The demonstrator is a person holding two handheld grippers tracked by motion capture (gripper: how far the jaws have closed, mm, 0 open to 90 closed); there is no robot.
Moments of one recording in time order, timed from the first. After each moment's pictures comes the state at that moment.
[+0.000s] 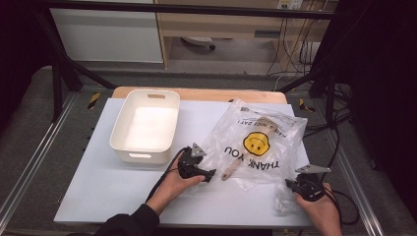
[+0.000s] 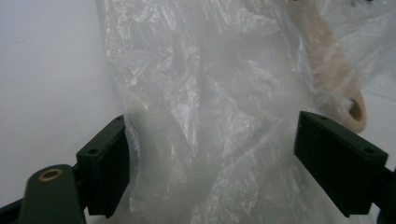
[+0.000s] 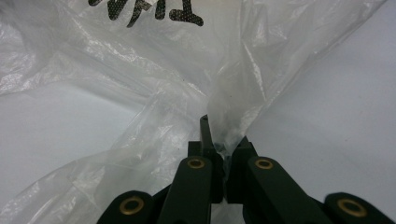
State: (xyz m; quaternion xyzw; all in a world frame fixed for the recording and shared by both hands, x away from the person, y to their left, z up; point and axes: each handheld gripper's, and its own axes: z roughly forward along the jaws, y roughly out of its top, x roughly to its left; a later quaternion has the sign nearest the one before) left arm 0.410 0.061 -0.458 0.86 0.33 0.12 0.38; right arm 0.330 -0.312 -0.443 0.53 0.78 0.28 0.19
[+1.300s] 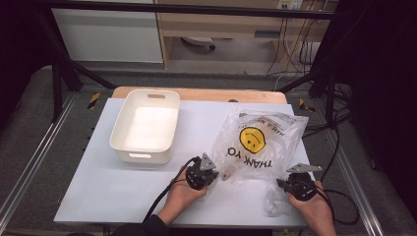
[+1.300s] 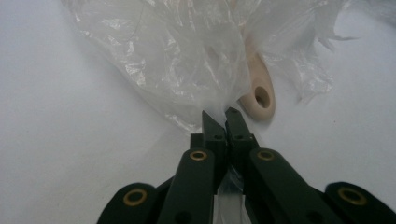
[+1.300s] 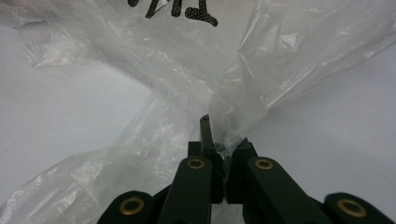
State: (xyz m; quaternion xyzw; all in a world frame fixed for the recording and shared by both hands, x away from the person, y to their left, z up) left arm 0.379 0.041 -0.456 0.87 0.29 0.11 0.39; right arm 0.332 -0.290 -0.440 0.50 0.80 0.29 0.17
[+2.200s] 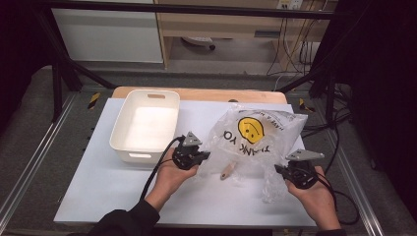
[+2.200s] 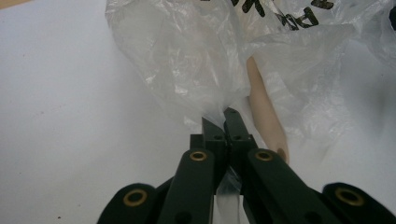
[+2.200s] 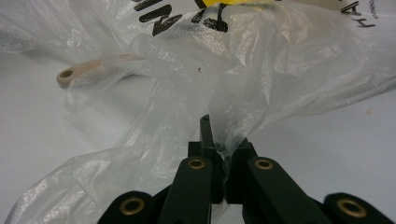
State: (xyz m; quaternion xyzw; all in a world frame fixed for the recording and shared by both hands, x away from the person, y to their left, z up) left arm 0.409 0.075 -0.398 0.83 0.33 0.10 0.43; right arm 0.343 -0.273 -0.384 0.45 0.81 0.32 0.21
